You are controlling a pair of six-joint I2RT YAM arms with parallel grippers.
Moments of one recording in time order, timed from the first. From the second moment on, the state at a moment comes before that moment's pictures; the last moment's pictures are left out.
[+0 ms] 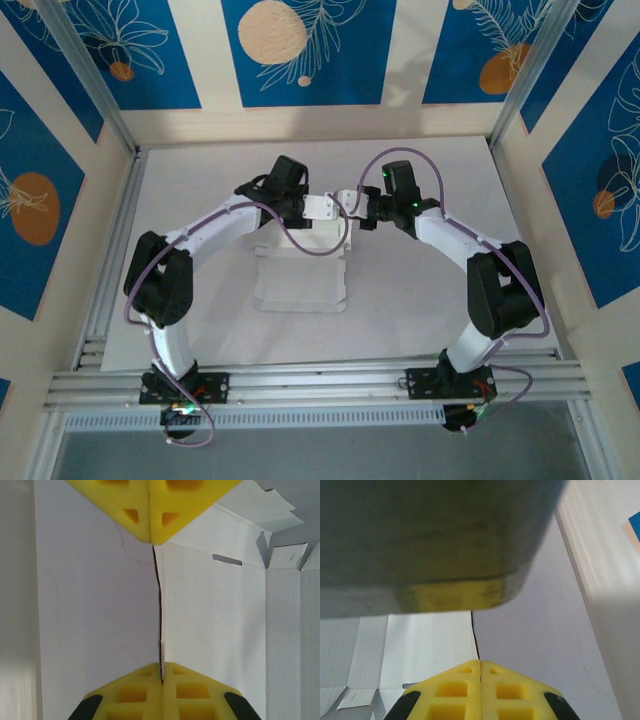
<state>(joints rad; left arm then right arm) -0.61 1.84 1.48 -0.50 0.14 1.08 0.35 1.64 1.10 -0.16 -0.59 -1.09</state>
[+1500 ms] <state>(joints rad) -0.47 1.58 1.33 -0.47 0.11 1.13 0.33 1.59 1.08 -0.15 -0.57 -1.11</state>
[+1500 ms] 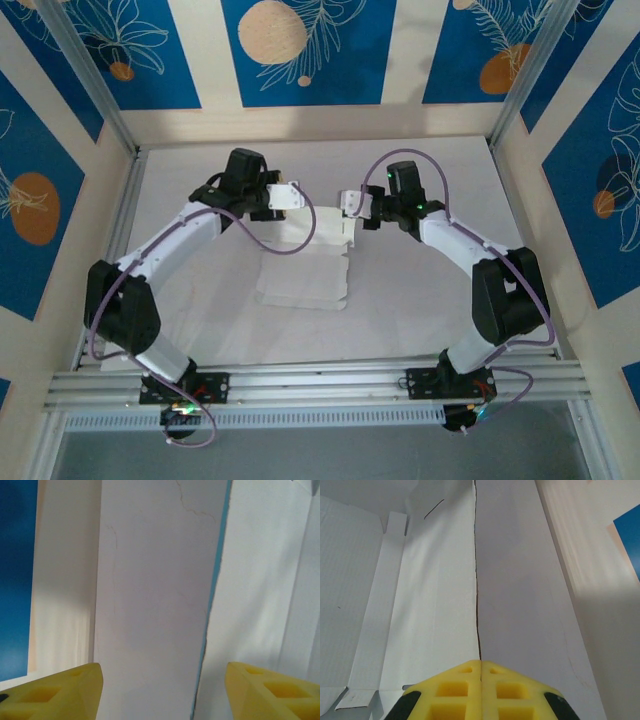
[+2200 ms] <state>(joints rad) -0.46 1.65 1.27 -0.40 0.09 1.14 0.33 1.59 1.08 -0.15 -0.57 -1.11</state>
